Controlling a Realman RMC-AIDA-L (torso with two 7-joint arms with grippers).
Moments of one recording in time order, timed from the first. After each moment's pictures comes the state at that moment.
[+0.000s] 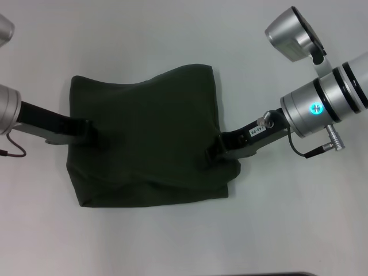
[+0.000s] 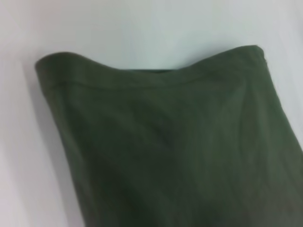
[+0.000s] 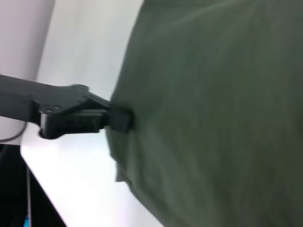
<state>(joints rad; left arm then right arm) -0.63 -2.08 -2.31 -0.89 -0.64 1.61 -2.55 0.75 2.09 -1.11 -0.55 -2.17 -1.46 2.52</state>
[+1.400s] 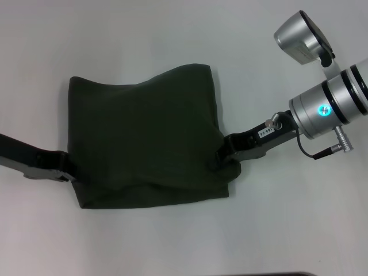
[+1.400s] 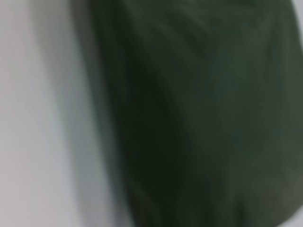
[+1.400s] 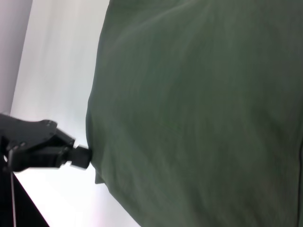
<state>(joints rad) -0.61 -2.04 -2.41 -0.80 -0.56 1.75 -2.47 0.74 2.07 -1.10 -0.54 -2.19 -1.46 2.53</state>
